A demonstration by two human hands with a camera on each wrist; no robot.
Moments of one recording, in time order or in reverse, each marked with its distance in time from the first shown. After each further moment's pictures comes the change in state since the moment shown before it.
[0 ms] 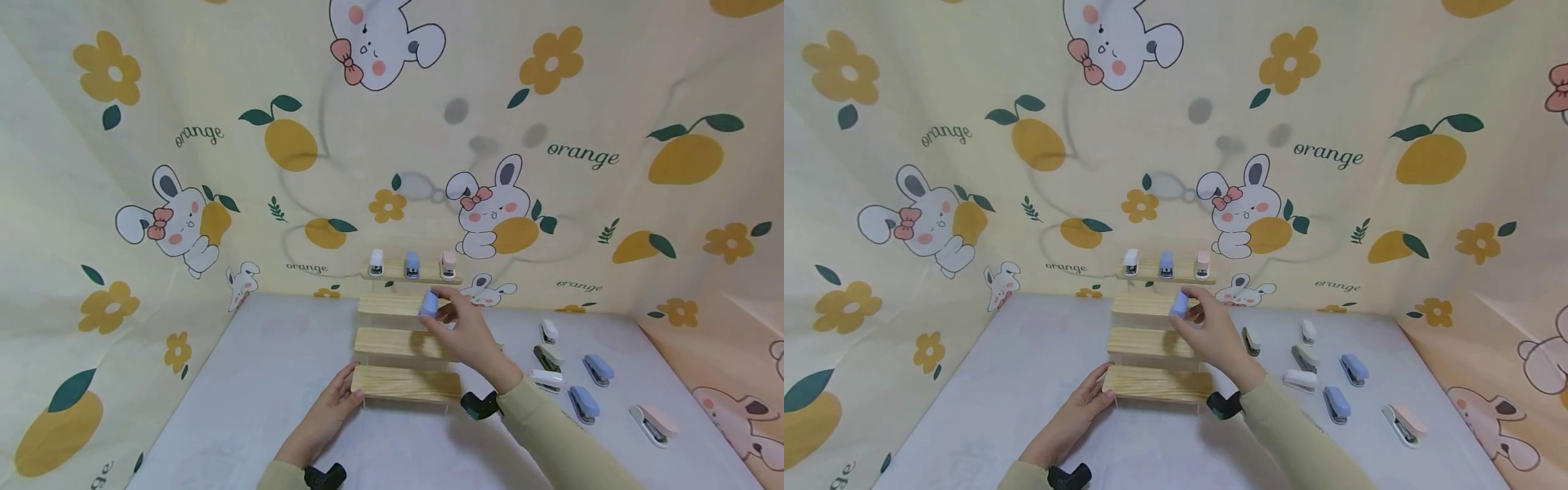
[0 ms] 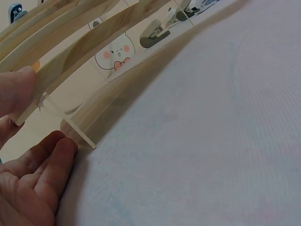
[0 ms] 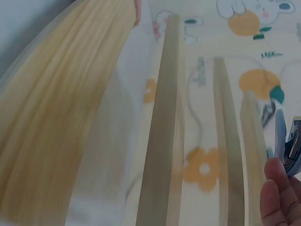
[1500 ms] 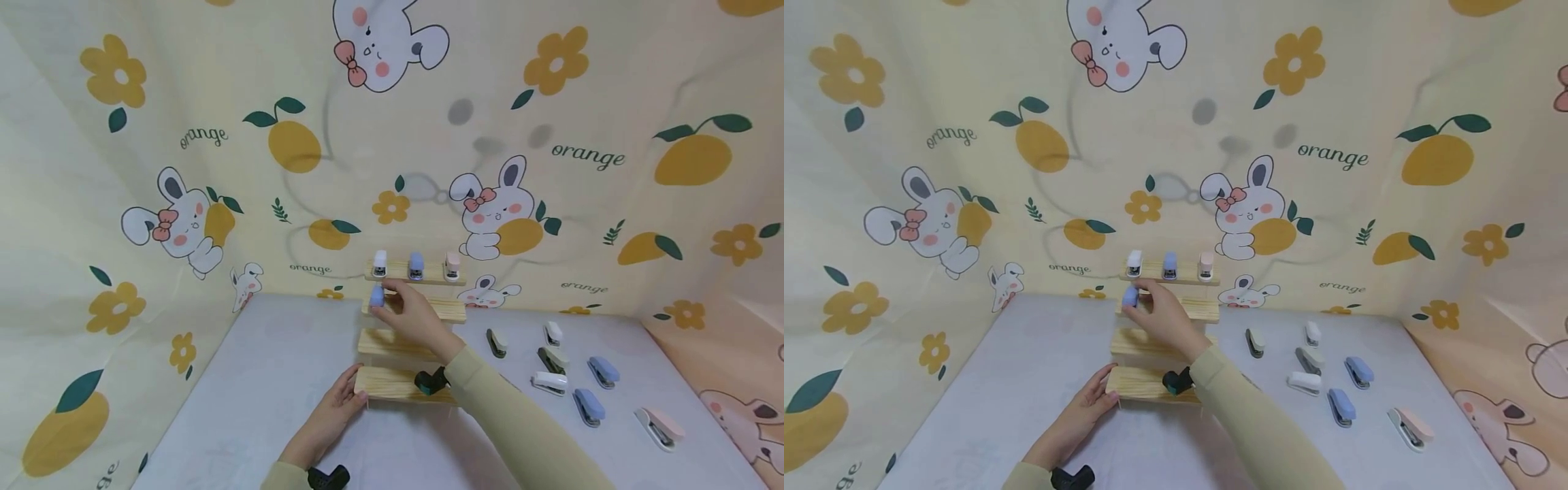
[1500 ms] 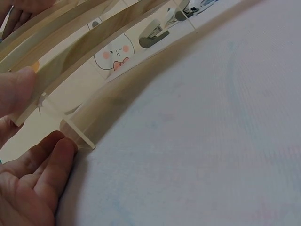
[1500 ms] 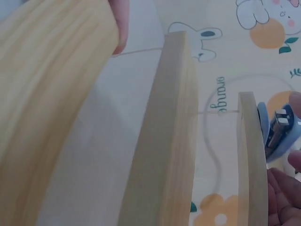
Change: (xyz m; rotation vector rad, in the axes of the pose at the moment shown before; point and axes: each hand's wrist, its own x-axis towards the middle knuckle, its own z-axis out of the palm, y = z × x) left_hand 0.000 -0.001 0.000 -0.025 -0.003 0.004; right_hand 0.054 -0.019 0.067 0.006 -0.192 0.077
